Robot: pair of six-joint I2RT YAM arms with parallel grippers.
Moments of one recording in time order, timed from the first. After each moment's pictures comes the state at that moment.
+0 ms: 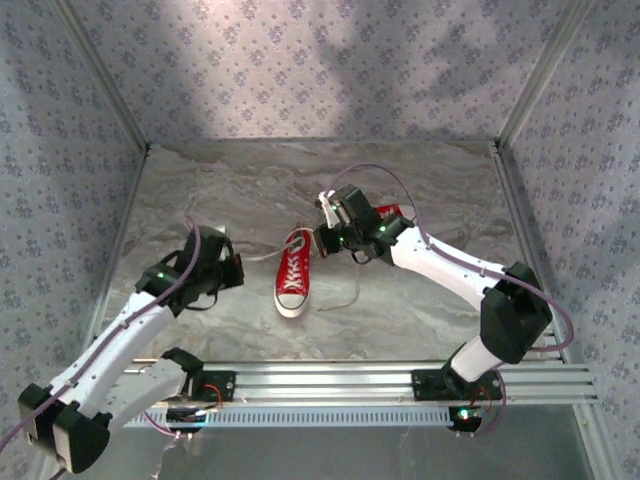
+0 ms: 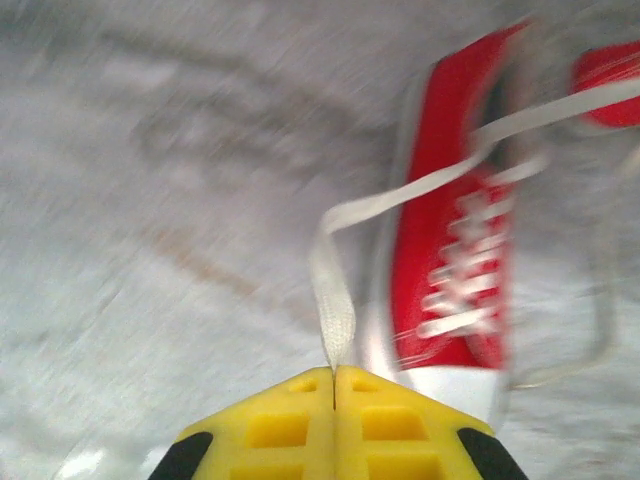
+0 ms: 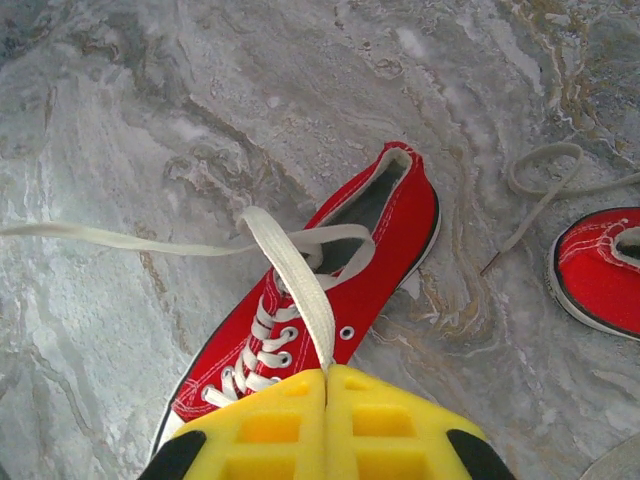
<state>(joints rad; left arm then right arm) -0.51 0.90 0.75 -0.83 -0.07 -0.65 0.76 1.55 1.20 -0.42 -0.11 0.31</state>
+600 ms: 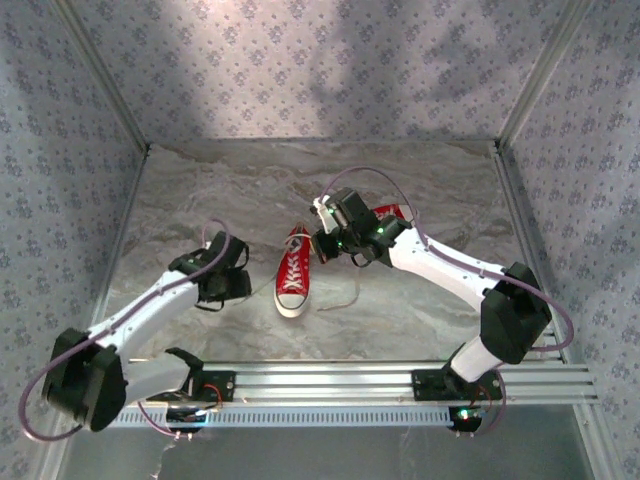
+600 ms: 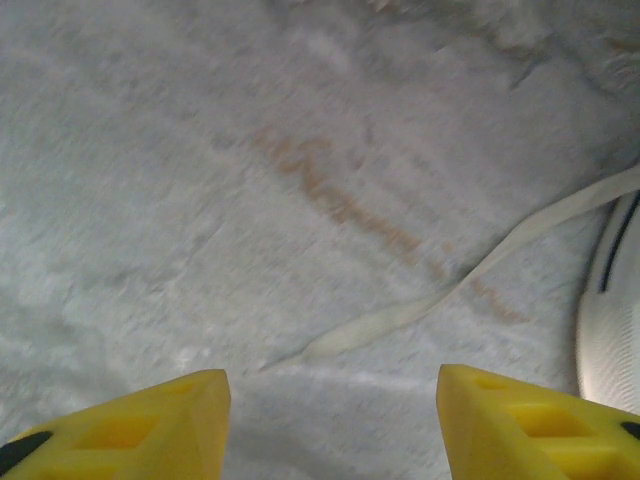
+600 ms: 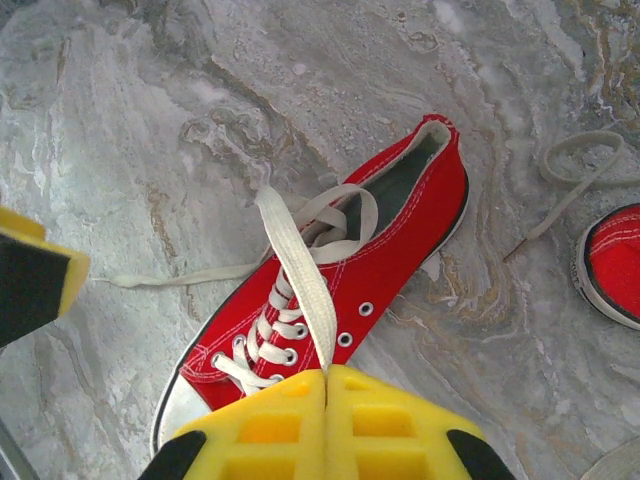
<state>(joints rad) -0.50 1.17 0.72 -0.78 -0.14 -0.62 0.78 1.55 1.21 -0.46 -0.13 0.25</state>
